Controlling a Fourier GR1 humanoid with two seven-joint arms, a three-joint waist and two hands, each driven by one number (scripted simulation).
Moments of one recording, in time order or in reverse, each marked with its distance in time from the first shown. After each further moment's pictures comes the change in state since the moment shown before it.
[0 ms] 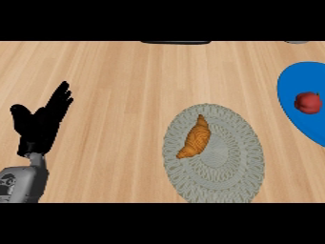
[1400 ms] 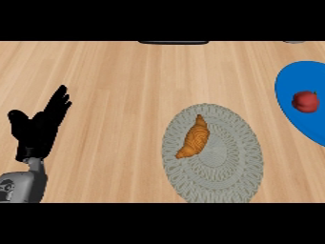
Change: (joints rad) left arm 0.035 -0.013 0.011 -0.024 -0.008 -0.003 -0.004; right arm -0.055 -0.158 -0.207 0.174 -0.405 0.500 -0.007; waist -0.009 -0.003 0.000
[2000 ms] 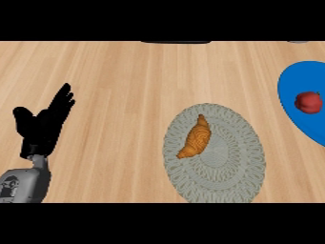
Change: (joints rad) left arm -0.022 -0.012 -0.005 0.016 -0.004 -0.002 0.004; right arm 0.063 -0.079 0.019 0.042 -0.009 -0.022 -0.055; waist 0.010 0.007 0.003
